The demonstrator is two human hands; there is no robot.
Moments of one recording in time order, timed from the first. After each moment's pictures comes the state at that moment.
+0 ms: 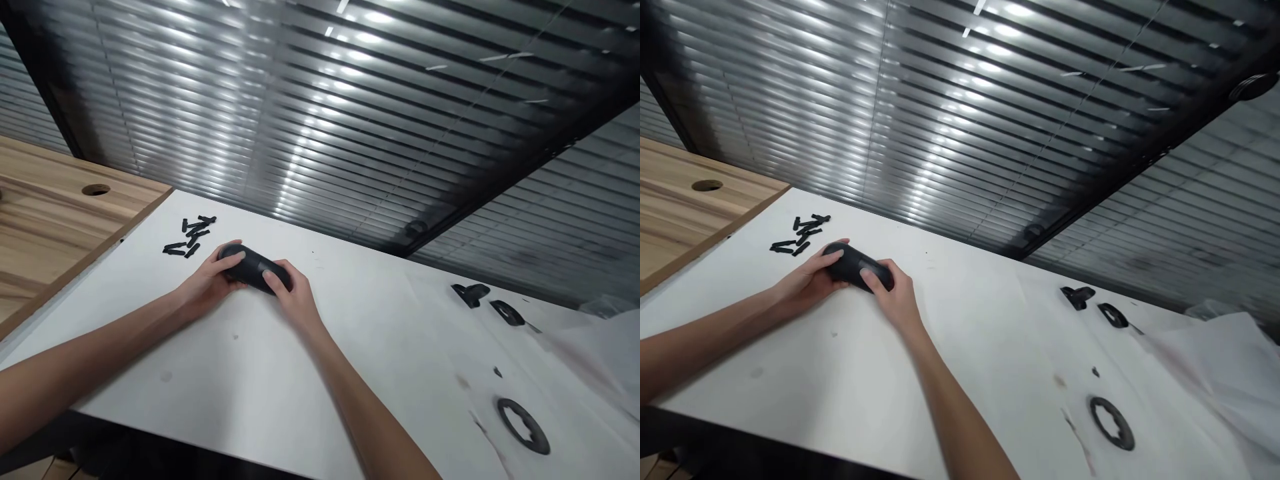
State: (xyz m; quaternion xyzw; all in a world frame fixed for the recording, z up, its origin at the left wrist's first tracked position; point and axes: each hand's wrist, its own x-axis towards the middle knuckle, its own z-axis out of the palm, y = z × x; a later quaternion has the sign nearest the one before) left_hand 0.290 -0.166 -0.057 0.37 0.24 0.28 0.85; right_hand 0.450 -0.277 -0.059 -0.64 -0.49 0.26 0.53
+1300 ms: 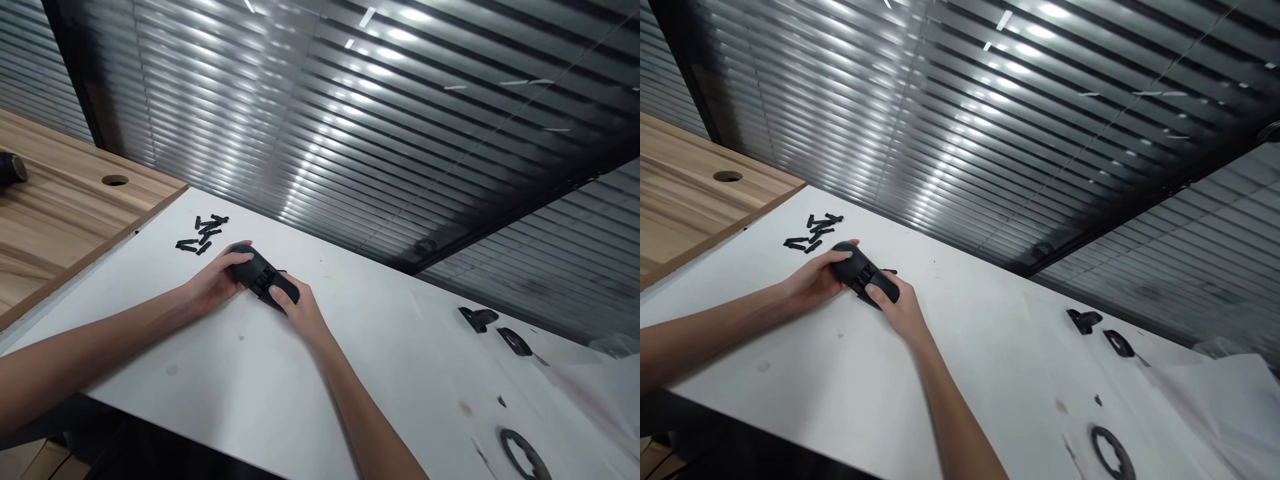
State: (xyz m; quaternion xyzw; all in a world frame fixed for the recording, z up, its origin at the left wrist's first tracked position) left_hand 0.286 -0.163 -0.057 0.32 0.23 0.30 0.87; right_hand 0.455 -0.280 -0.059 -0.62 -0.54 0.32 0.47
